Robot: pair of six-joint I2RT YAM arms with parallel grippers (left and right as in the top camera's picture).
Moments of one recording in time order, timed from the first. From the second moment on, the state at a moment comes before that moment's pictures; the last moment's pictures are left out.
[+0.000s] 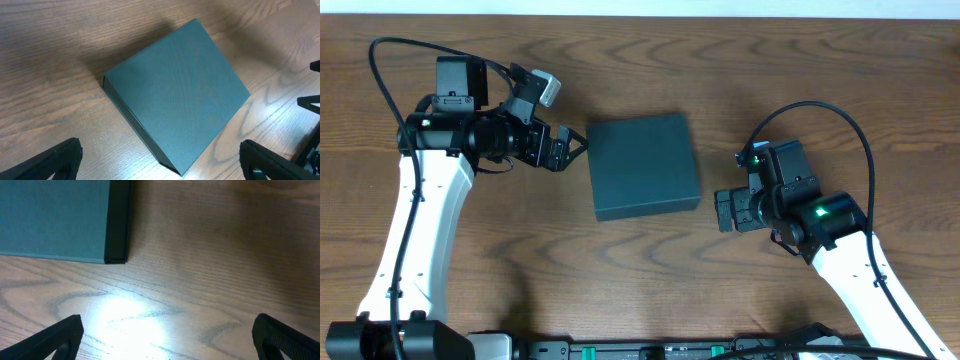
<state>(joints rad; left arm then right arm) -0.01 1.50 1.32 -0.91 0.64 0.29 0.35 1.18 0.93 -0.87 0.00 0.18</state>
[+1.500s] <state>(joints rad) 0.10 0.07 0.11 -0.31 0.15 -0.27 0.35 1.18 0.93 -0.87 0.01 0.18</state>
